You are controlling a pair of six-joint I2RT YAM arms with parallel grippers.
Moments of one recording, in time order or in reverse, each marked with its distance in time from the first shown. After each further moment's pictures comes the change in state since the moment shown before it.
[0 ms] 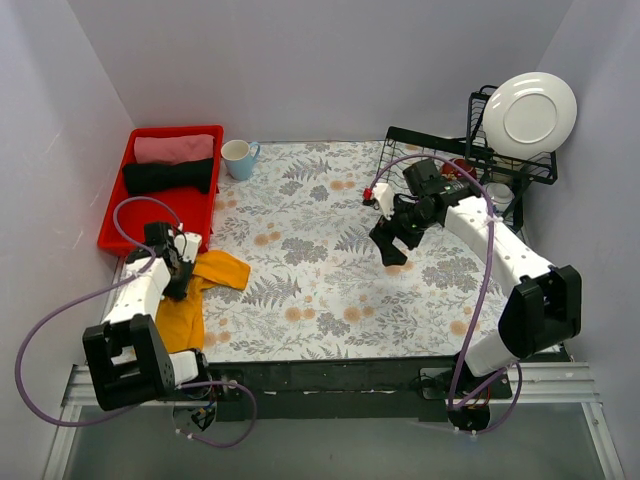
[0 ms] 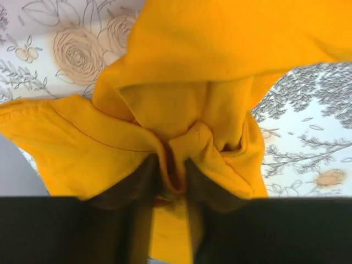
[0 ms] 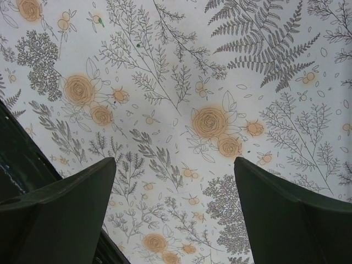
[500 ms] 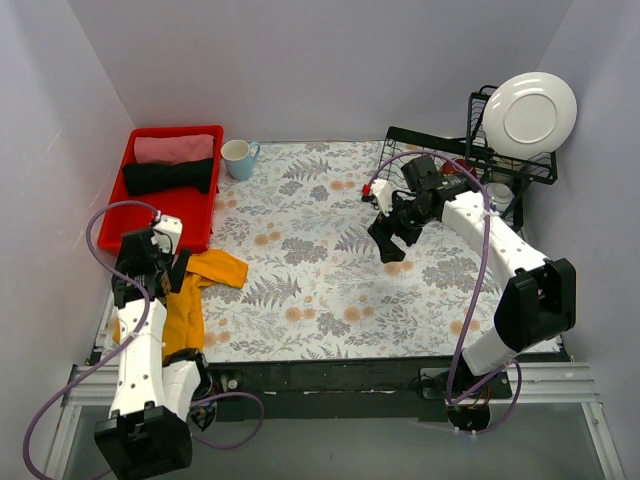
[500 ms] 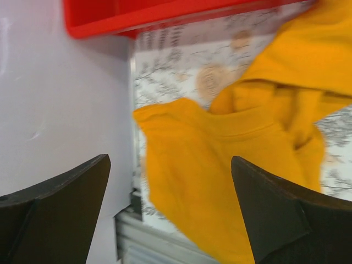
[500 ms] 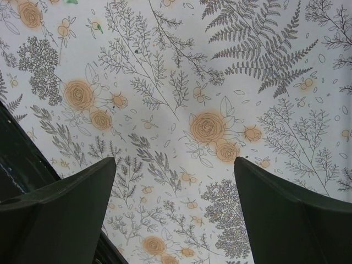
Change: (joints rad) left arm 0.028 -0.378 0.020 0.074 -0.189 0.085; right arm -0.006 0.037 0.040 -0.006 -0.012 0.000
